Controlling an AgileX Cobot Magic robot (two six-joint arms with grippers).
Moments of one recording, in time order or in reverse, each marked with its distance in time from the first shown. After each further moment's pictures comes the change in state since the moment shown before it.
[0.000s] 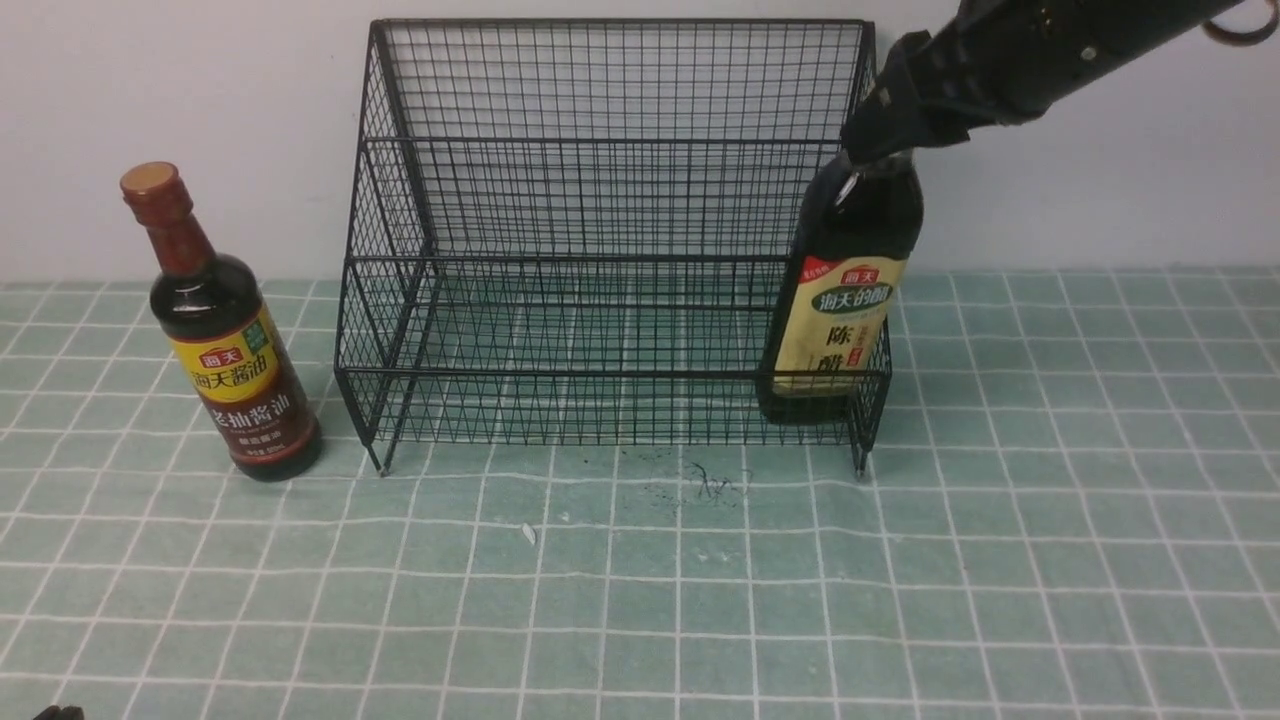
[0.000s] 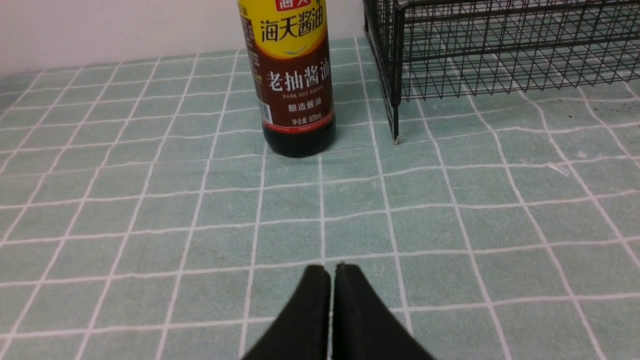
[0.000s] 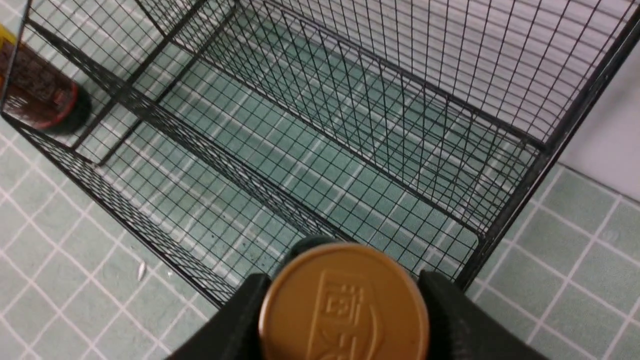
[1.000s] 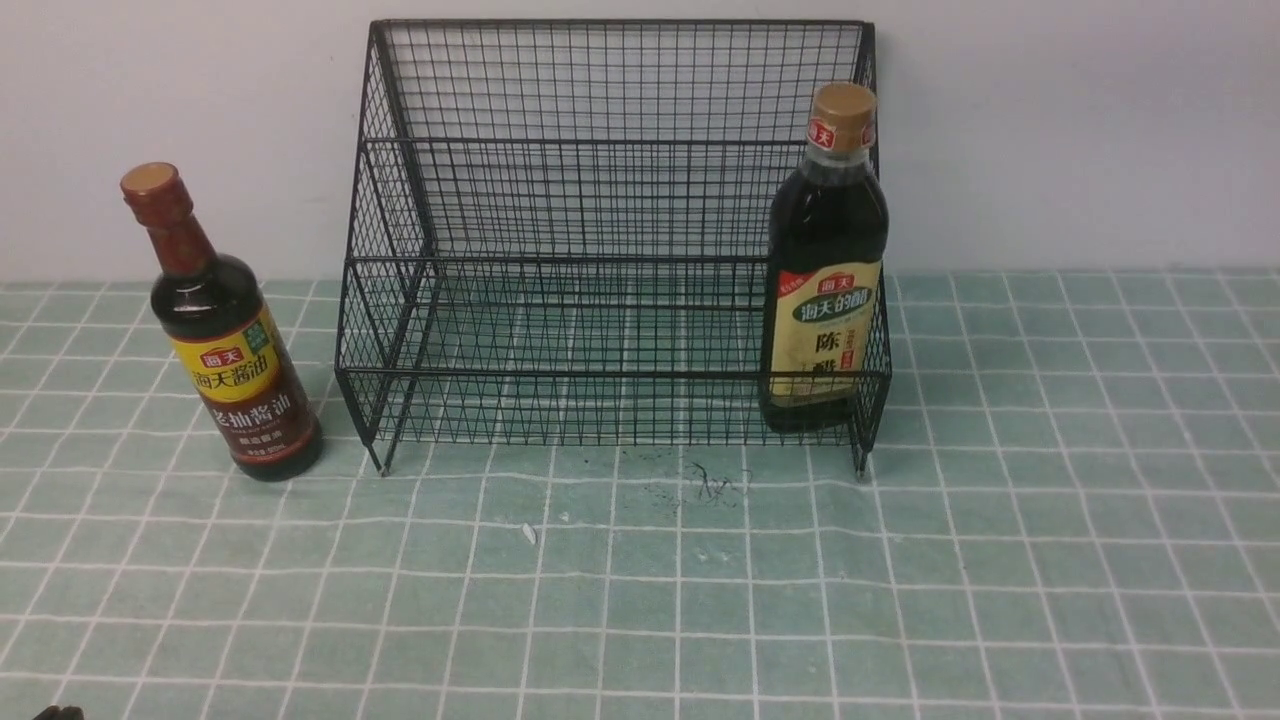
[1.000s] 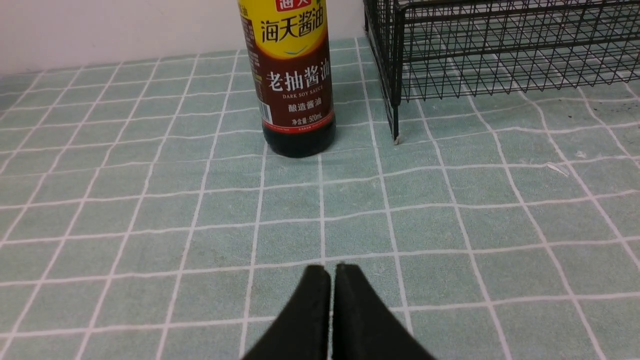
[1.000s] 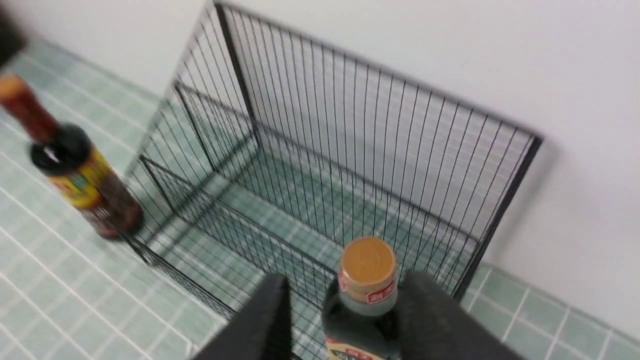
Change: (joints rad) right arm 0.073 -0.434 -0.011 -0.160 0.027 0.203; left arm 0.000 0.000 0.000 0.000 0.000 0.000
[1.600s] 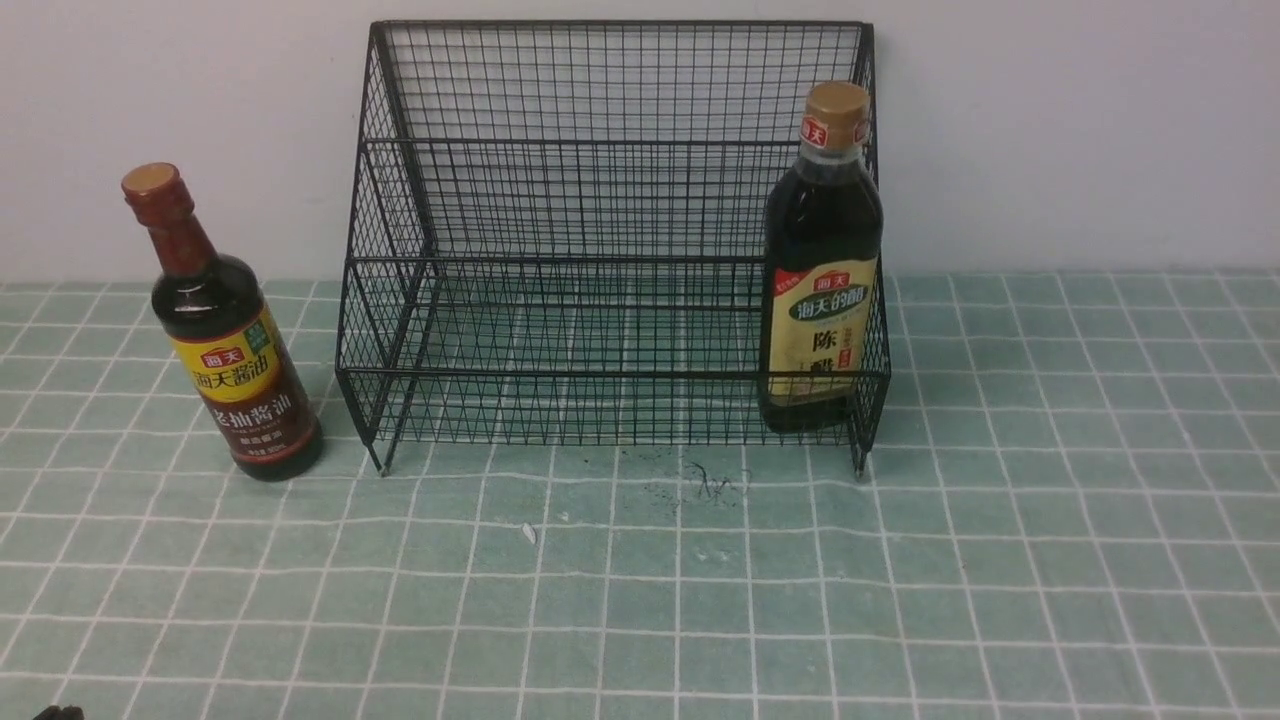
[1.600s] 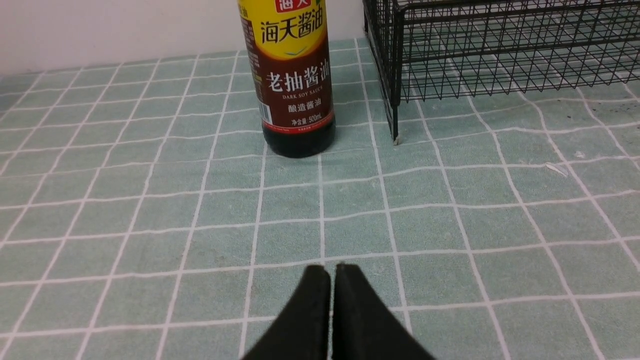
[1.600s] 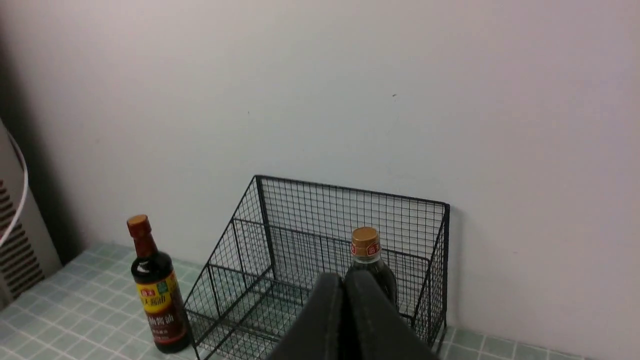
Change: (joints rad) right arm 0.000 -0.998 0.656 -0.110 -0.156 0.239; left arm 0.000 0.000 0.000 0.000 0.000 0.000
